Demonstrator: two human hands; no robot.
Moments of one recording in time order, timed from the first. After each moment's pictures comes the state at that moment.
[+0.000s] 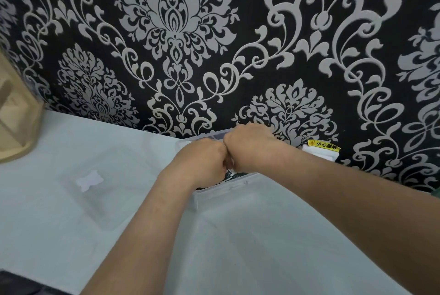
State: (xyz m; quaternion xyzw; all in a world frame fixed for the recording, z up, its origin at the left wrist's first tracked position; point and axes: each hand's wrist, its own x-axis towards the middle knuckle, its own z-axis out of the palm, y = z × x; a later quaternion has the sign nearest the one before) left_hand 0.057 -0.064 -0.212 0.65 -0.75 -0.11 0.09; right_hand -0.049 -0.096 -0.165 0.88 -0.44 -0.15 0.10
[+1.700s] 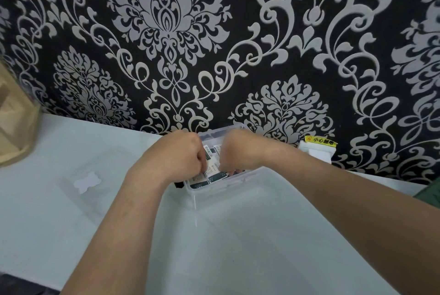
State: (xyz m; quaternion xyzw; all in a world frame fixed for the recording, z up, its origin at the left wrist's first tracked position) left_hand 0.079 -0.044 -0.182 0.69 -0.71 -0.12 0.07; right_hand -0.066 -0.112 -0.186 0.86 -0.45 -0.04 -0.23
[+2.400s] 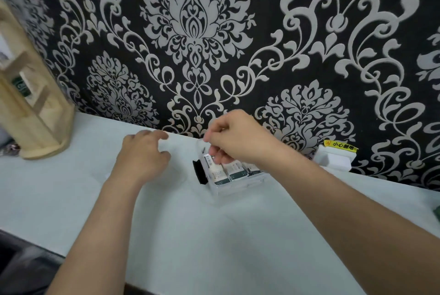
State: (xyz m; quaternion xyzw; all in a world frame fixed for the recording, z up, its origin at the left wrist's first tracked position) left_hand 0.167 -0.021 -0.220 0.83 -0.52 -0.07 0.17; right_hand -0.033 -0.062 -0.149 0.77 -0.43 0.20 -0.43
